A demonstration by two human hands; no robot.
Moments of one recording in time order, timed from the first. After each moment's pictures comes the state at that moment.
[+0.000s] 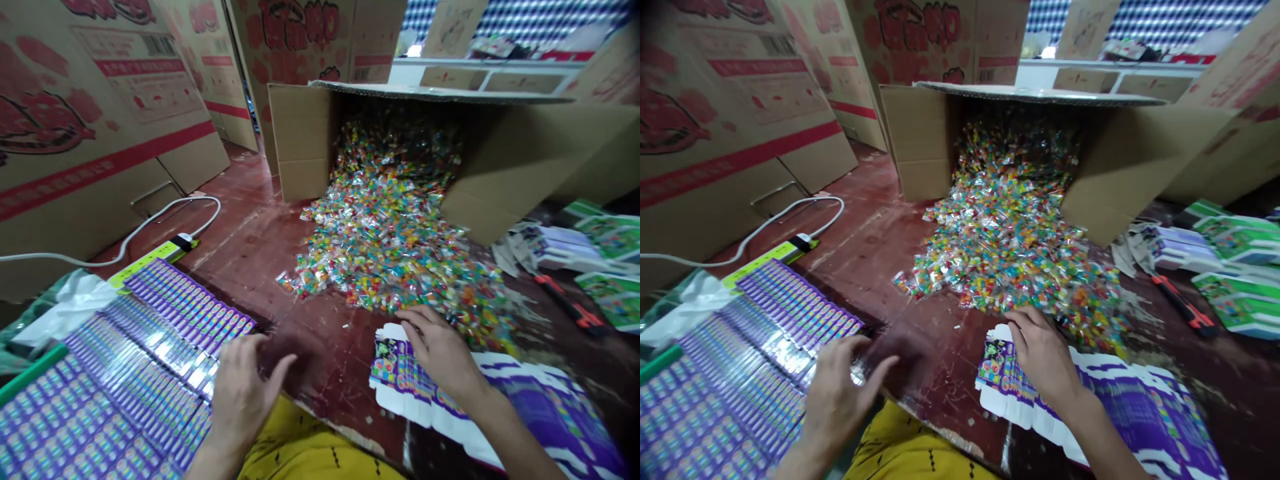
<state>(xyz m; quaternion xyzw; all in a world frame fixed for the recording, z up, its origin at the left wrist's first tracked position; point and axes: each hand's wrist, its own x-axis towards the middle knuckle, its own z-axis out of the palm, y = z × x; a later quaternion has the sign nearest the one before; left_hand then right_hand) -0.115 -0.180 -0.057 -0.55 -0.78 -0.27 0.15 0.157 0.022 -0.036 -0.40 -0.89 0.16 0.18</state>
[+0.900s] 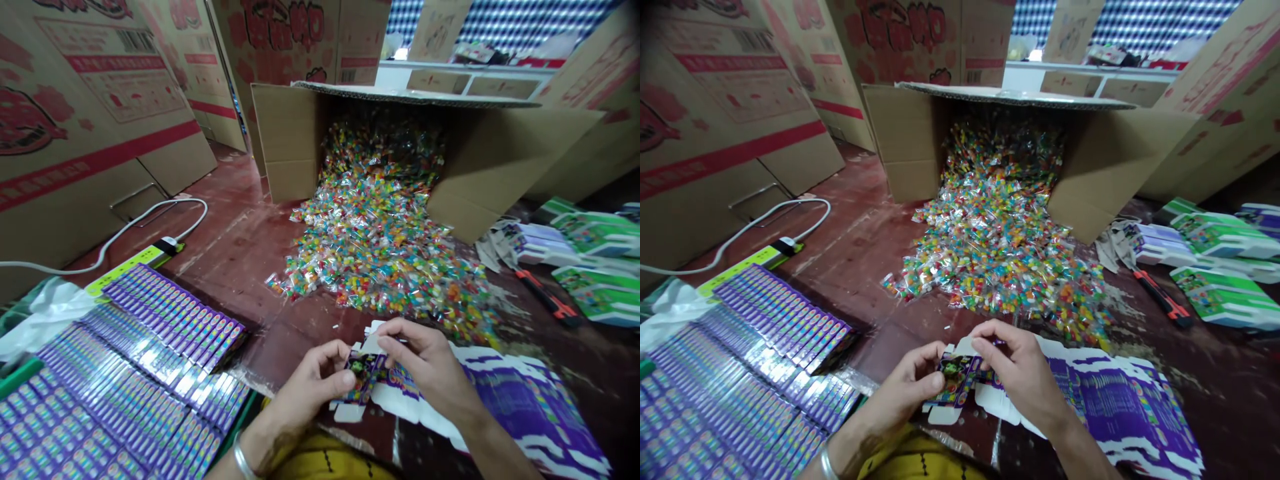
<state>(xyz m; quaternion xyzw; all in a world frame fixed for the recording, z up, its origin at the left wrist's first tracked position) -0.039 -0.117 -0.029 -0.32 -0.41 -0.51 -0.68 0.141 -0.011 0.011 -0.39 -0.72 0.53 0.22</state>
